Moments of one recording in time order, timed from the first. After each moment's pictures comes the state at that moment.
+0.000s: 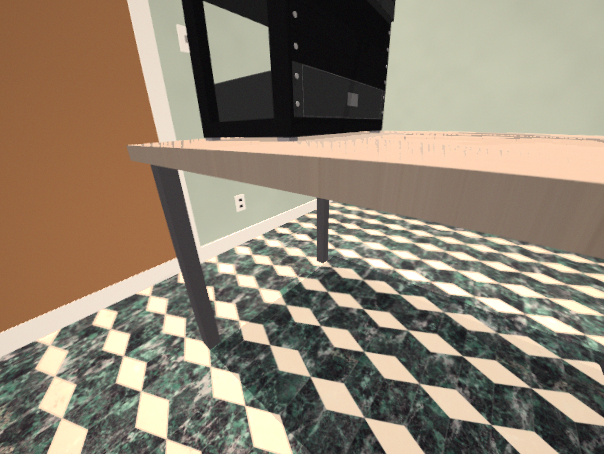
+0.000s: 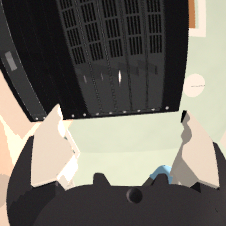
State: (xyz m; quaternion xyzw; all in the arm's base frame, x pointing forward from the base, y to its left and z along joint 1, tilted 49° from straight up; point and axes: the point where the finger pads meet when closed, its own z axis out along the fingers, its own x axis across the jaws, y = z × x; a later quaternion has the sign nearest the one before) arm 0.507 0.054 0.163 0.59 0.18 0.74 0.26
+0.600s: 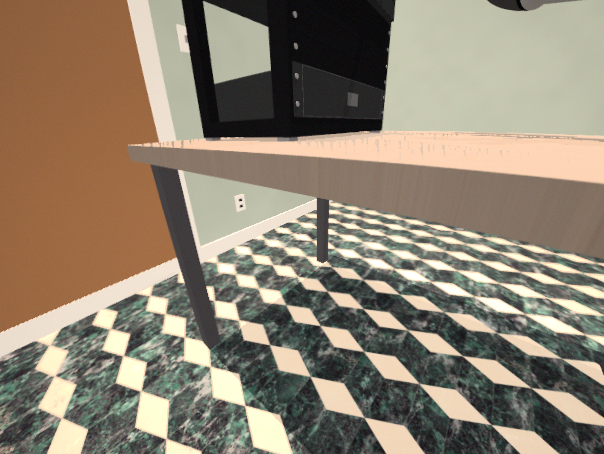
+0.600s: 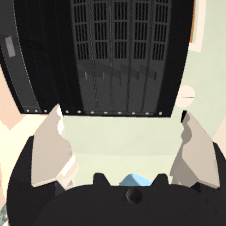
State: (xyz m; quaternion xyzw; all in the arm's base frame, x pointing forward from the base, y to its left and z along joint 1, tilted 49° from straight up) arm 0.501 0.049 0.157 0.57 0.24 0.73 0.30
